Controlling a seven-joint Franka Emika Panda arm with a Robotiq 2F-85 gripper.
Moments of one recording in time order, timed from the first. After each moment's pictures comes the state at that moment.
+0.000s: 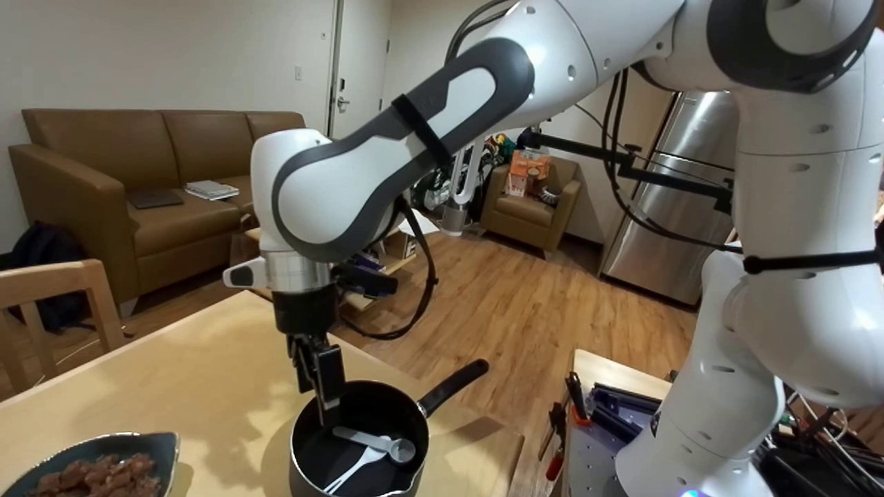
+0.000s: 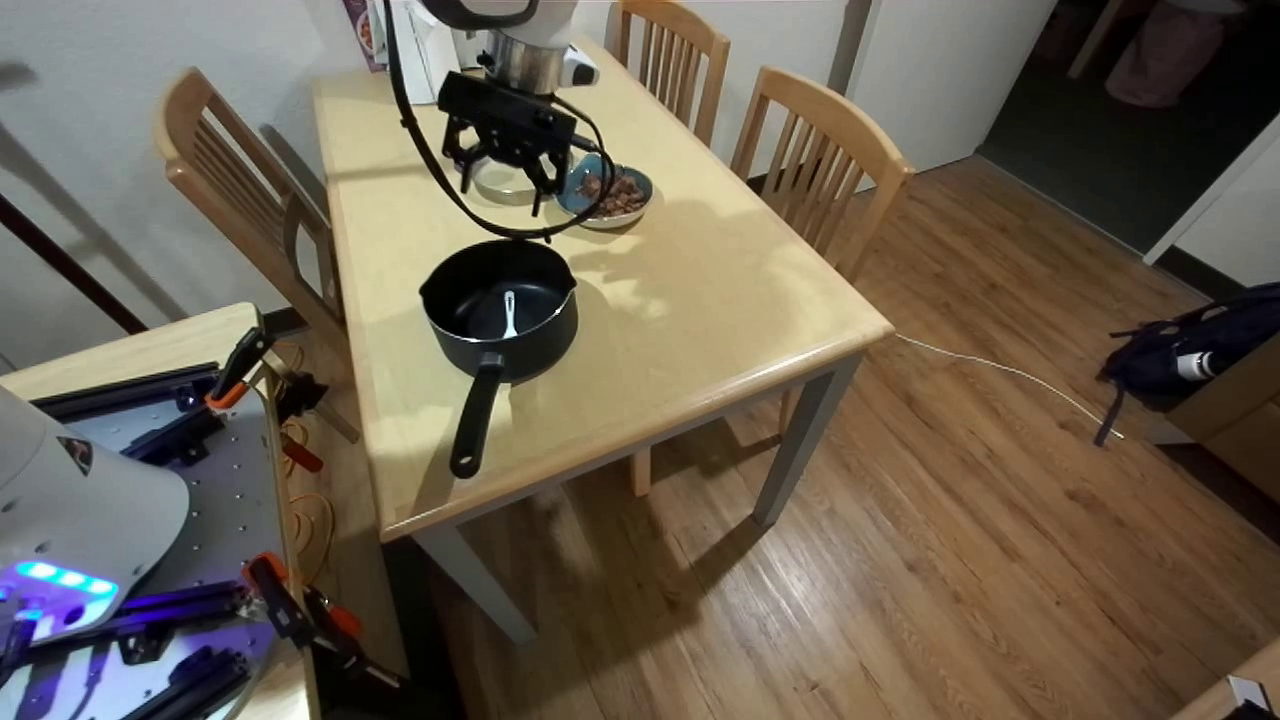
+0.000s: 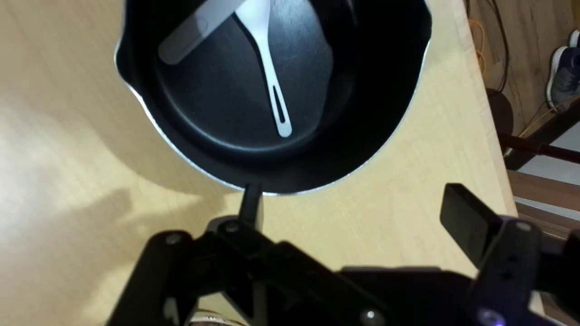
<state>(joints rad) 0.14 0.38 0.17 -2.03 0.18 2.15 -0.77</state>
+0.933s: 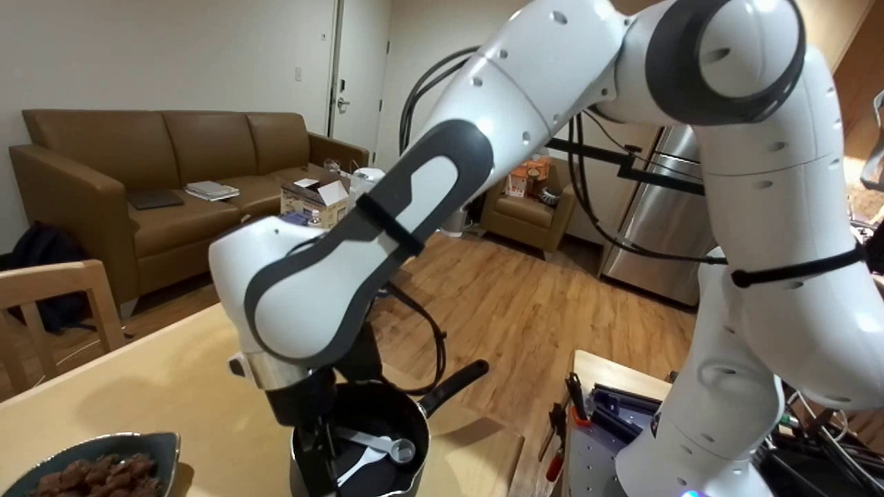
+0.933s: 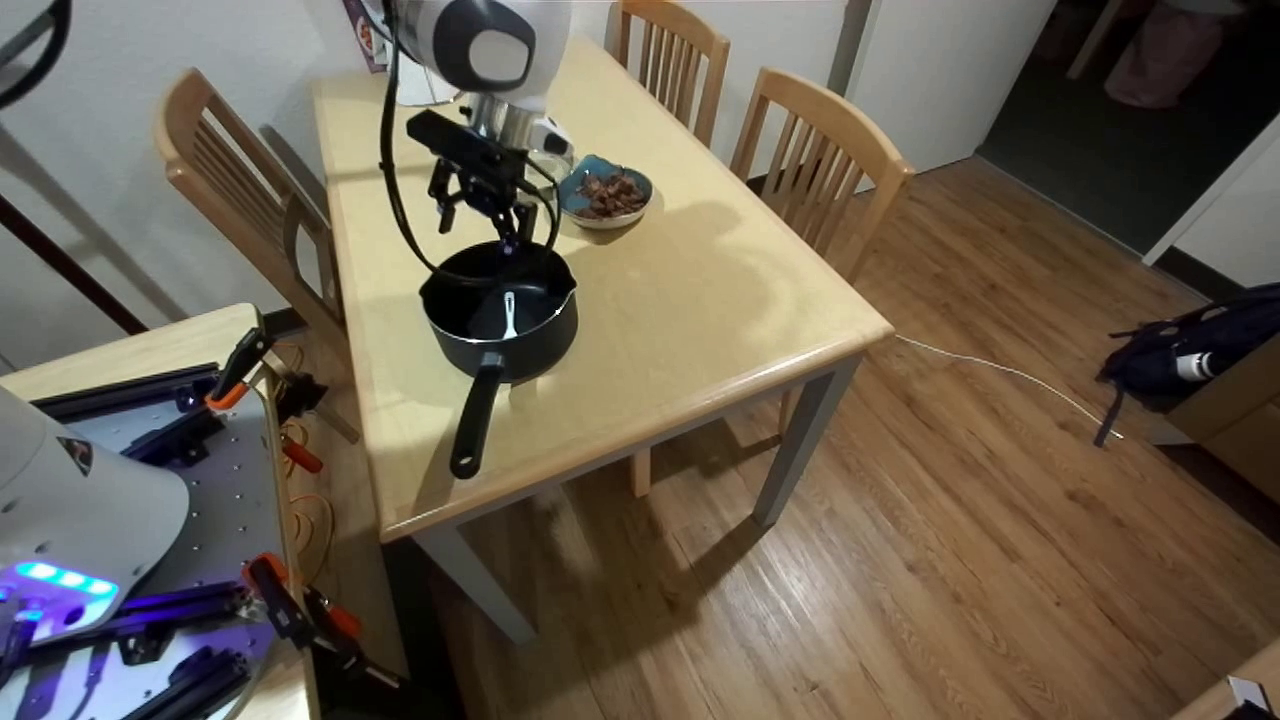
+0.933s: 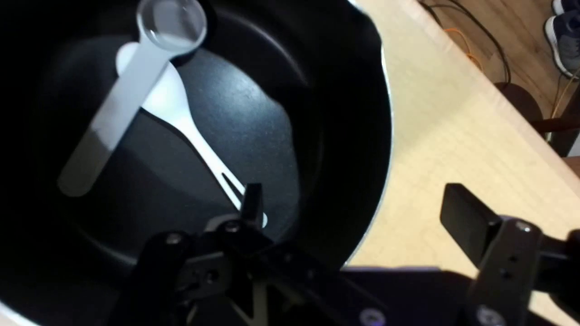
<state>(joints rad) 0.20 0.57 0.20 -1.98 0.08 2.11 -0.30</state>
